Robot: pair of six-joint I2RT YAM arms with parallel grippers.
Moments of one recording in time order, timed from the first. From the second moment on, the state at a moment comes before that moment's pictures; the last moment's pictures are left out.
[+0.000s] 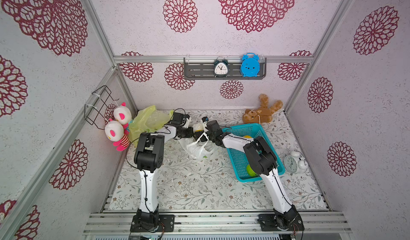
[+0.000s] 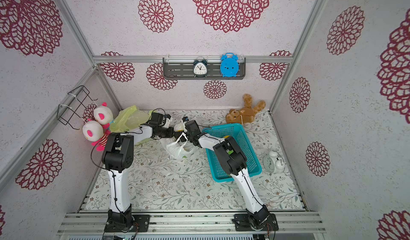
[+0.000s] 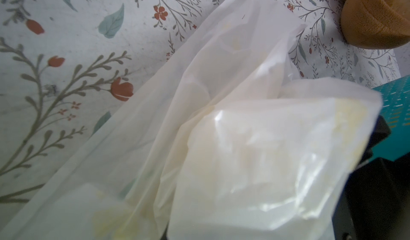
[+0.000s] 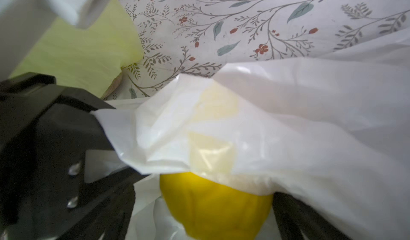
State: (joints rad) left arm -0.20 2.20 1.54 -0.30 0.40 -0.13; right arm 0.67 2.37 1.73 0.05 -0.12 0.34
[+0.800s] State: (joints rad) left arm -0.20 2.13 1.54 -0.37 0.28 -0.17; right arm 0.71 1.82 1.21 0.18 -0.19 0.30
